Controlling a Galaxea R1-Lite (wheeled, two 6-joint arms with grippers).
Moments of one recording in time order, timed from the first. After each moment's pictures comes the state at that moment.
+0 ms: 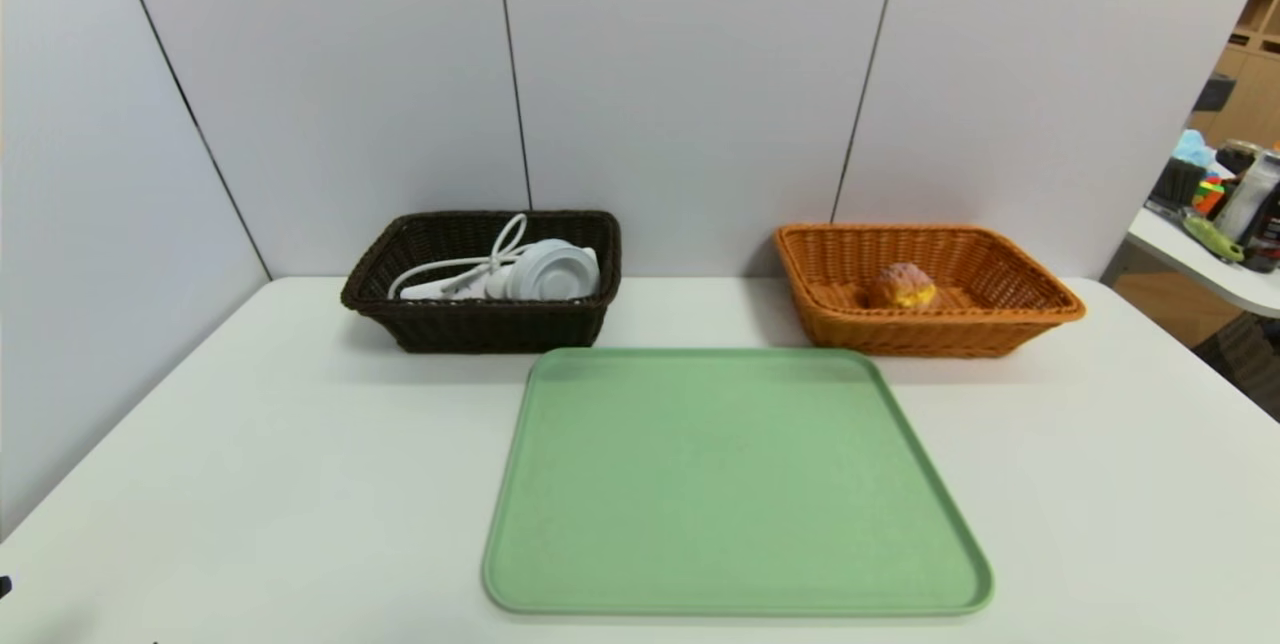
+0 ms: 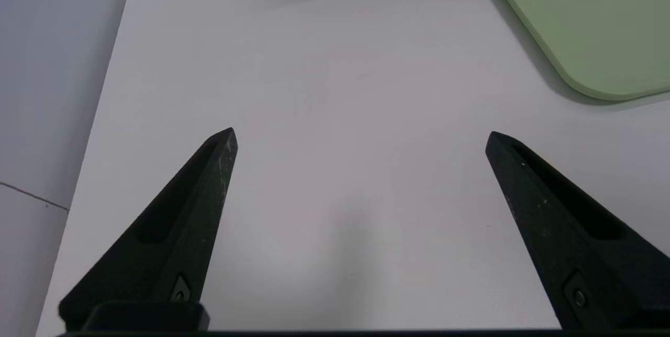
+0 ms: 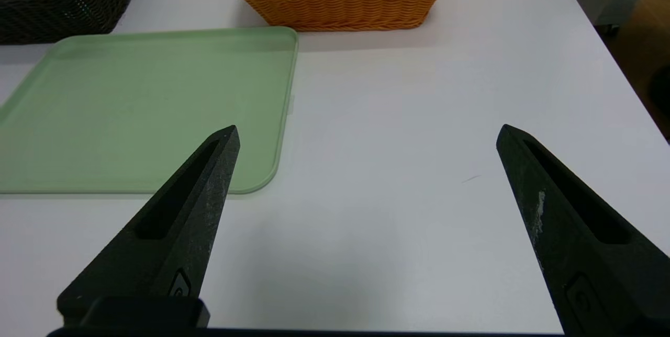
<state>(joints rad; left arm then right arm) 0.00 0.42 -0.29 0.10 -0.11 0.18 0.12 0.43 -0.62 0.41 -0.08 0.08</state>
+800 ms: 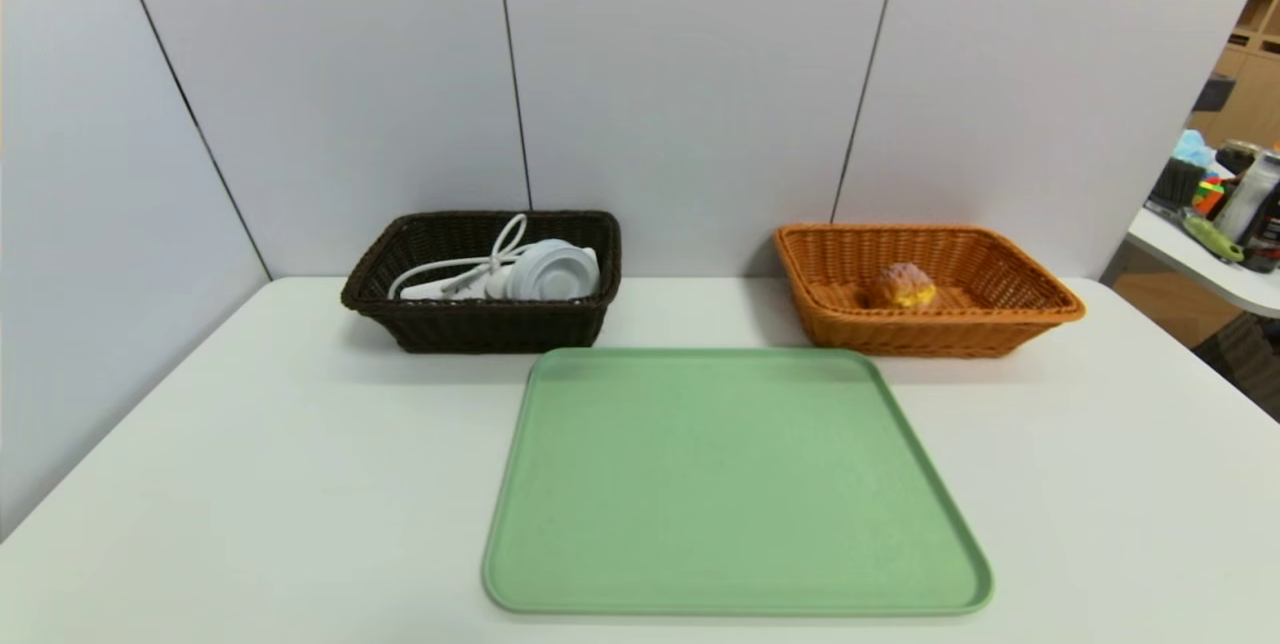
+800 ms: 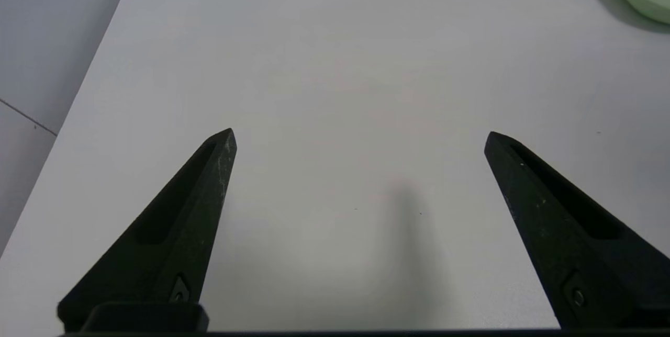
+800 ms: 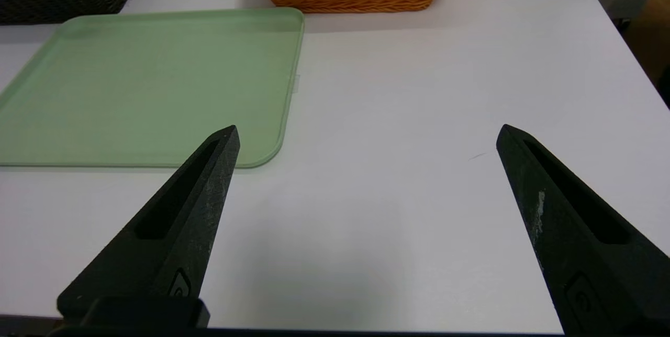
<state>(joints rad) 0.02 0.18 -0.06 0.10 -0.05 0.17 0.11 0.35 -0.61 0.49 -0.05 0.08</state>
